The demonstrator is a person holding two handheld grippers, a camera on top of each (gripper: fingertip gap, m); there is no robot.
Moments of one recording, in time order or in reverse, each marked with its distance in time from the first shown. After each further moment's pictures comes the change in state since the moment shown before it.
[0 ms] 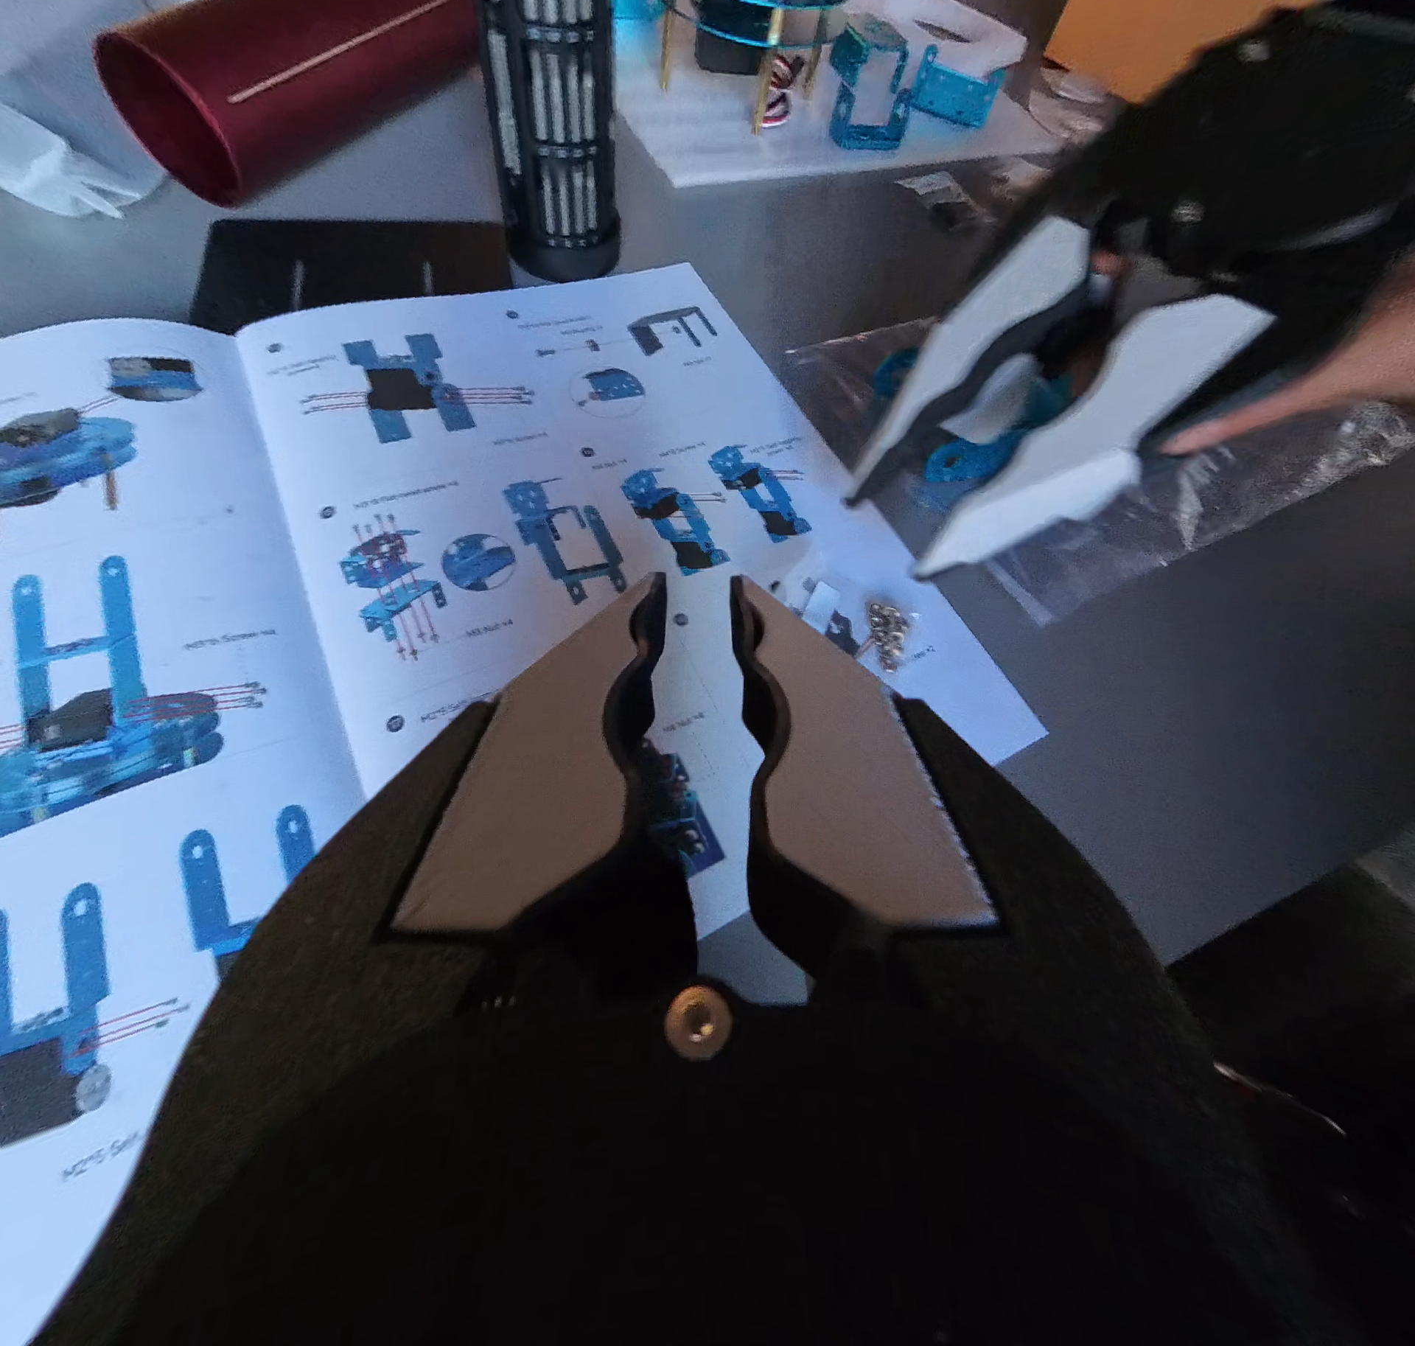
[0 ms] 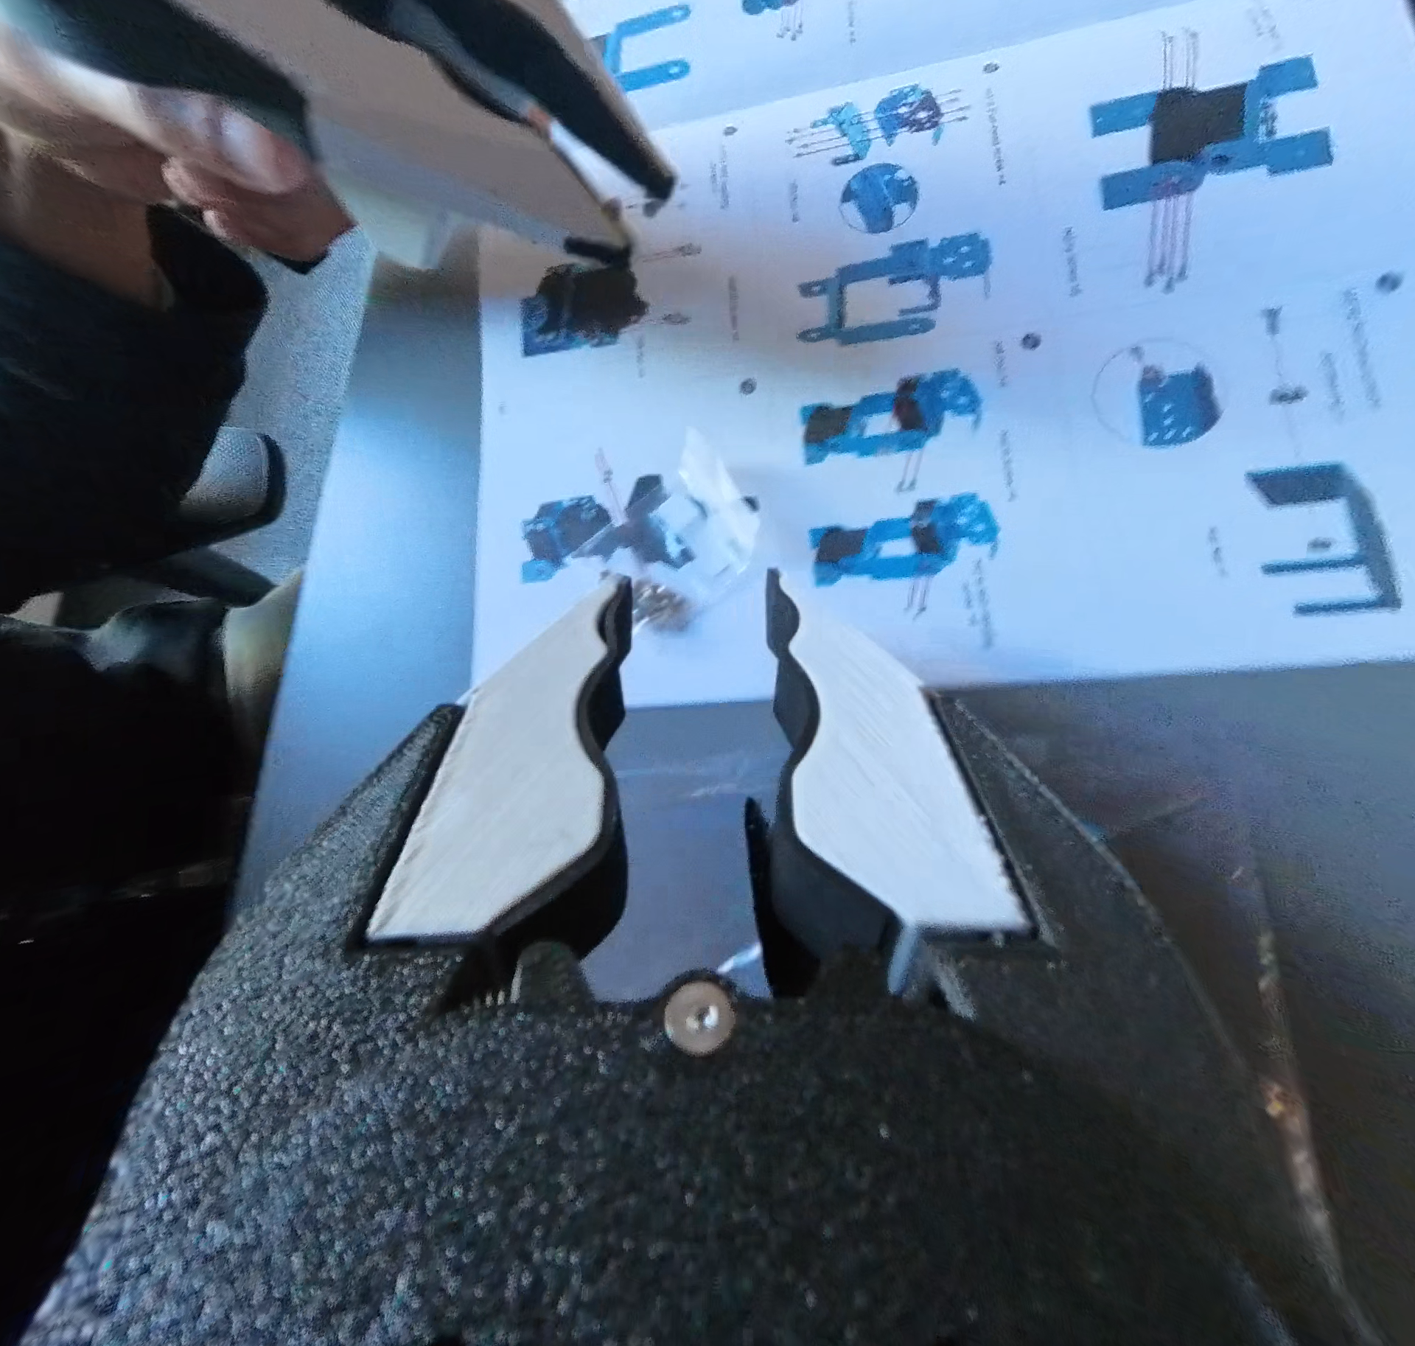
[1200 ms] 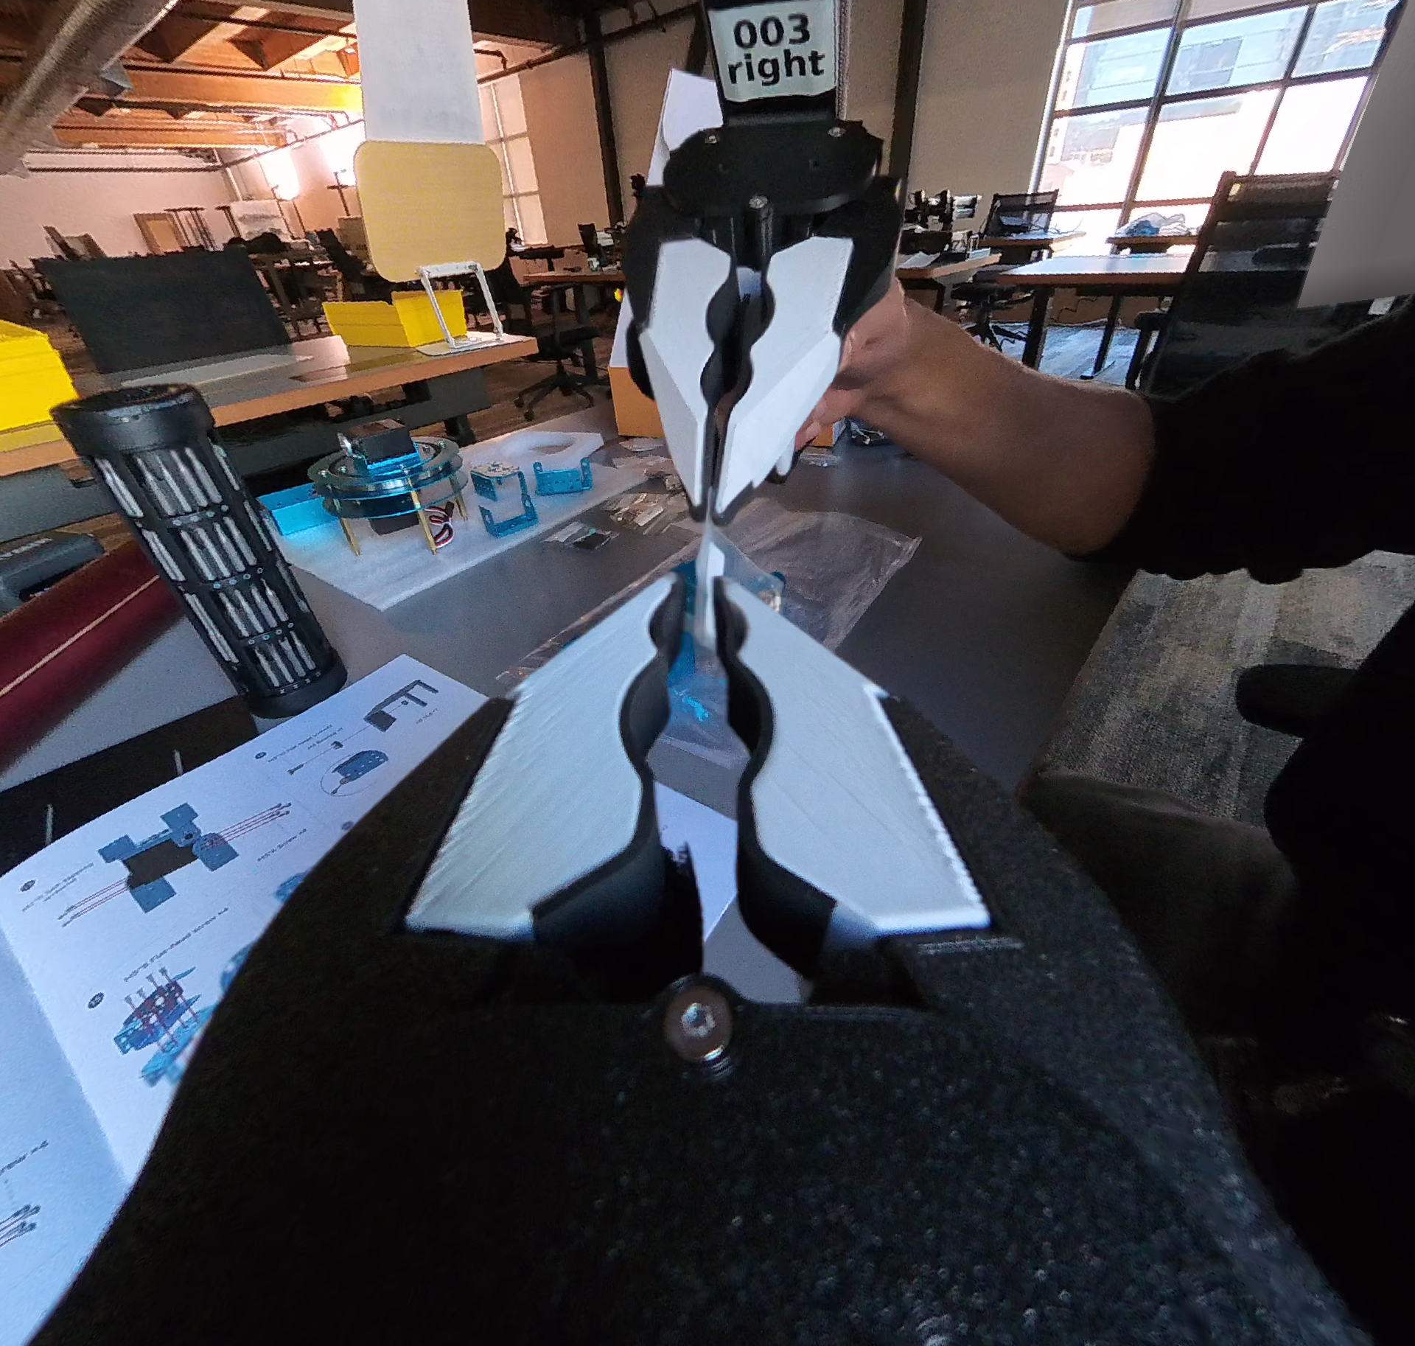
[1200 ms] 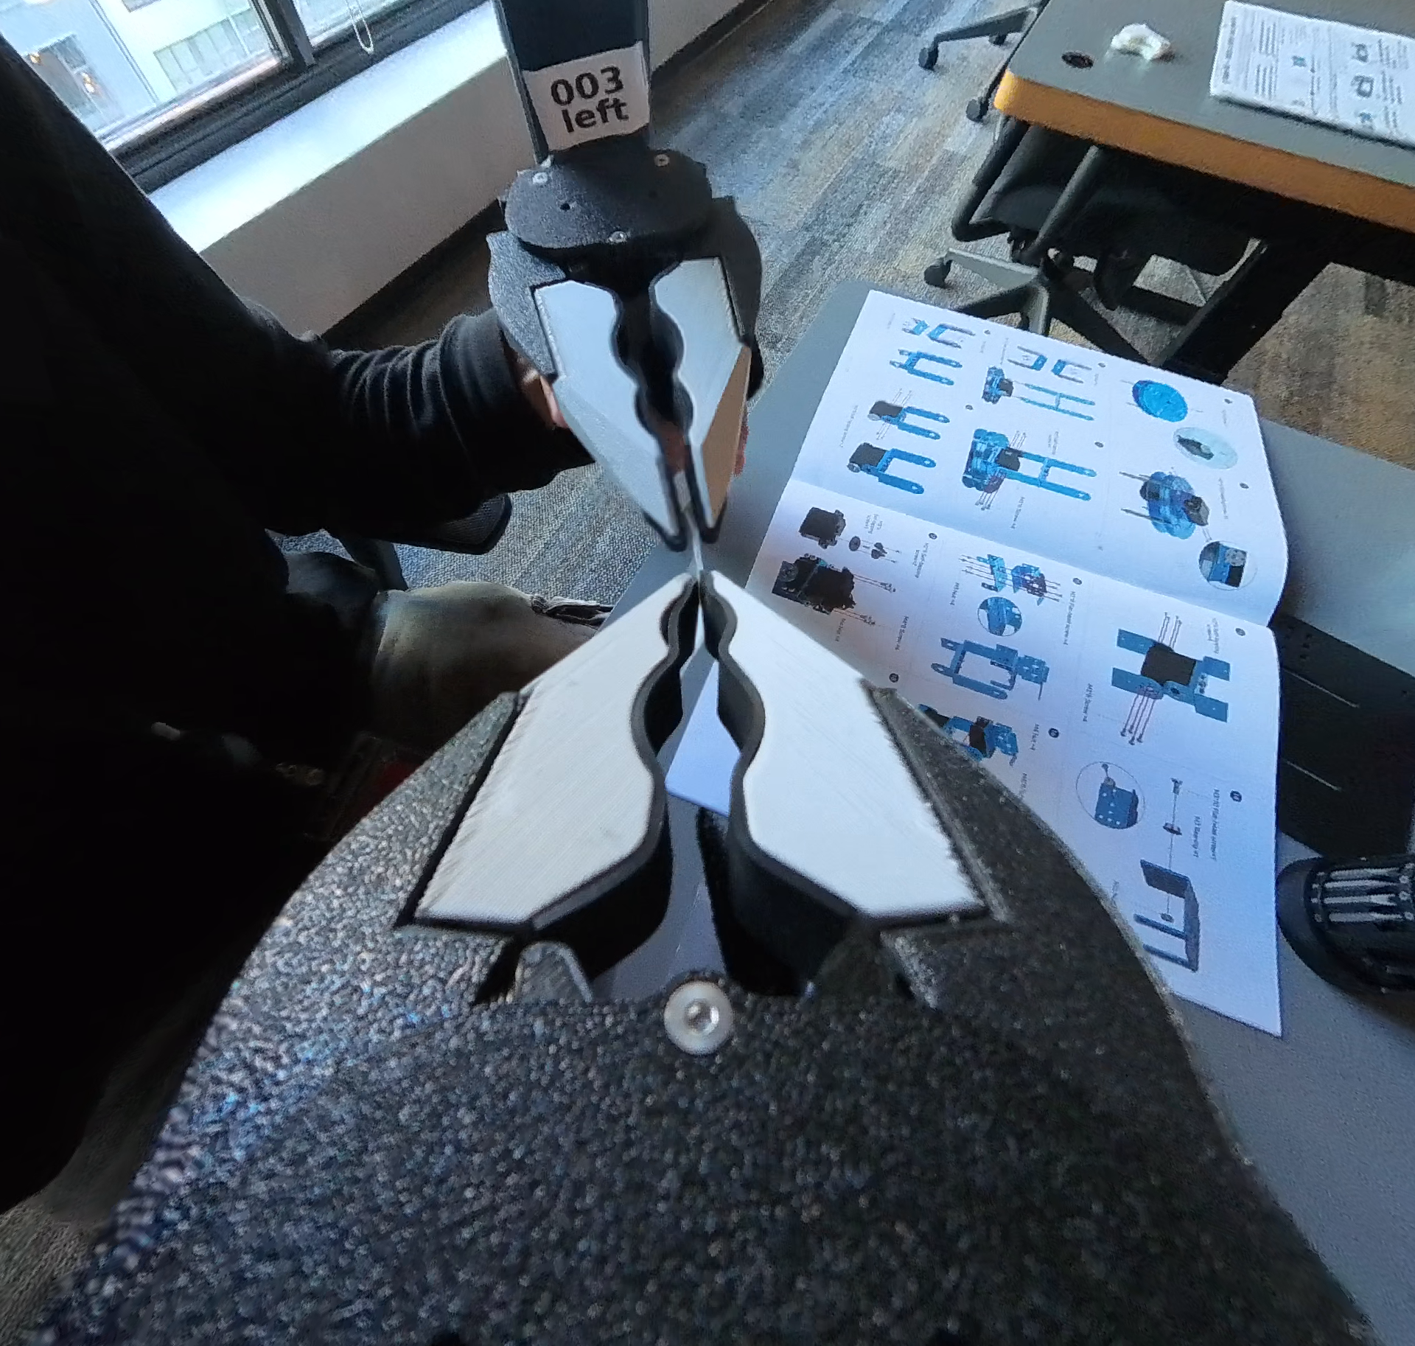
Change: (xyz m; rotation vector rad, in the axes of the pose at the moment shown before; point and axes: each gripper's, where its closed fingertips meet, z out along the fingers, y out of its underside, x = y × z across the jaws) left arm 0.112 -0.057 -0.074 0.442 0.432 0.317; right arm -0.099 -0.079 -0.092 0.221 -0.194 -0.422
